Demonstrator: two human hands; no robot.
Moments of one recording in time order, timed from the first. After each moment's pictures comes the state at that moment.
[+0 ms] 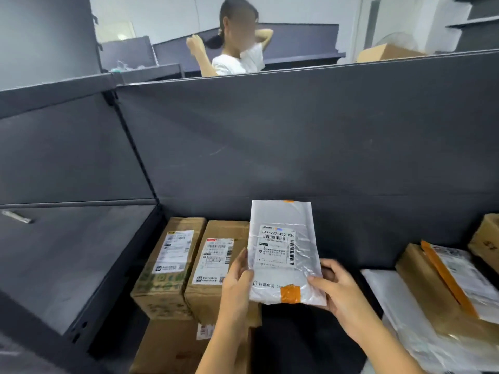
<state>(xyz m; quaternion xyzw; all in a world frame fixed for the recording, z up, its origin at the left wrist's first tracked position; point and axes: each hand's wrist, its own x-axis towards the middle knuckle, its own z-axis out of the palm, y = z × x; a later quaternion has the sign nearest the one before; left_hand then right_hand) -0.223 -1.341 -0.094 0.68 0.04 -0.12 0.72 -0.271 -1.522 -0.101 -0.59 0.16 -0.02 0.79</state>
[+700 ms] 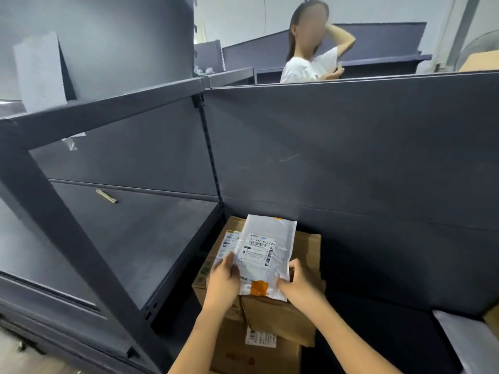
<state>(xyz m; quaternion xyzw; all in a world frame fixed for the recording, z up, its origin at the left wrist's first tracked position) -0.159 -1.216 -0.106 0.91 0.09 0.01 0.40 -0.173 -1.383 -0.096 -0.91 0.10 0.07 0.39</state>
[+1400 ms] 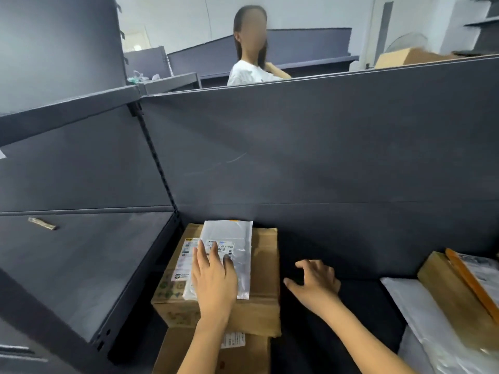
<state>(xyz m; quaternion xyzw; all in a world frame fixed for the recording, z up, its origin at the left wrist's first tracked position) -0.173 -1.291 -0.091 0.93 0.05 0.14 0.32 -0.204 -1.473 -0.117 -0.95 0.17 0.04 0.27</state>
